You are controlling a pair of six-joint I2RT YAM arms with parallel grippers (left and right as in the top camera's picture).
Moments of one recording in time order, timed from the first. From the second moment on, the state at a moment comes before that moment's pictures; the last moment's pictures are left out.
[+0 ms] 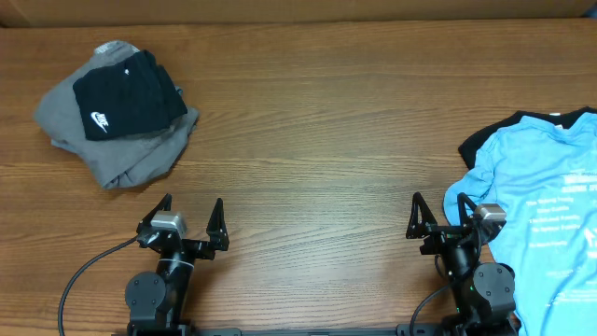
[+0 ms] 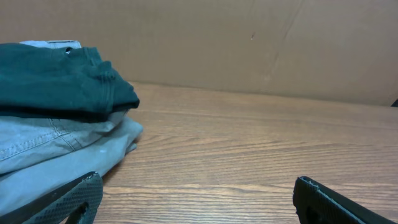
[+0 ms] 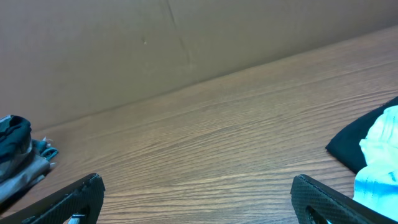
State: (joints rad) left arm 0.01 0.02 0.01 -0.06 0.17 -0.17; right arm 0.20 0.01 0.07 -0.18 0.06 0.36
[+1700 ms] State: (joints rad) left arm 0.01 1.22 1.49 -1.06 0.37 -0.14; right arm 0.20 1.36 1.43 -1.17 -0.15 0.38
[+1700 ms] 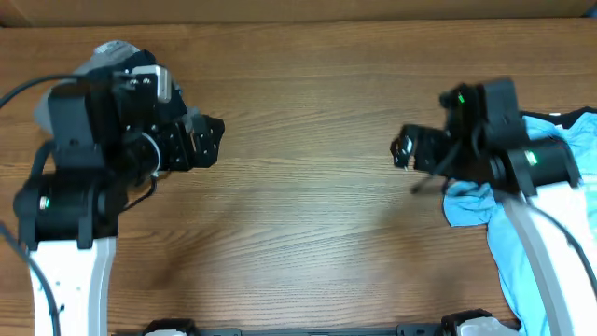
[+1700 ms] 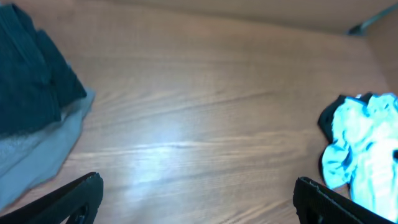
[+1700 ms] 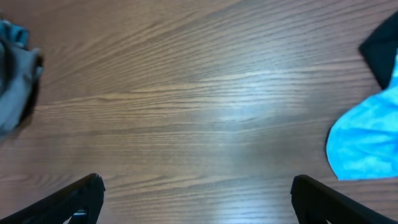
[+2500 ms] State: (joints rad) left arm 0.01 1.26 1.50 -1.23 0.39 -0.05; right arm -0.10 1.95 1.41 -1.18 0.04 0.58
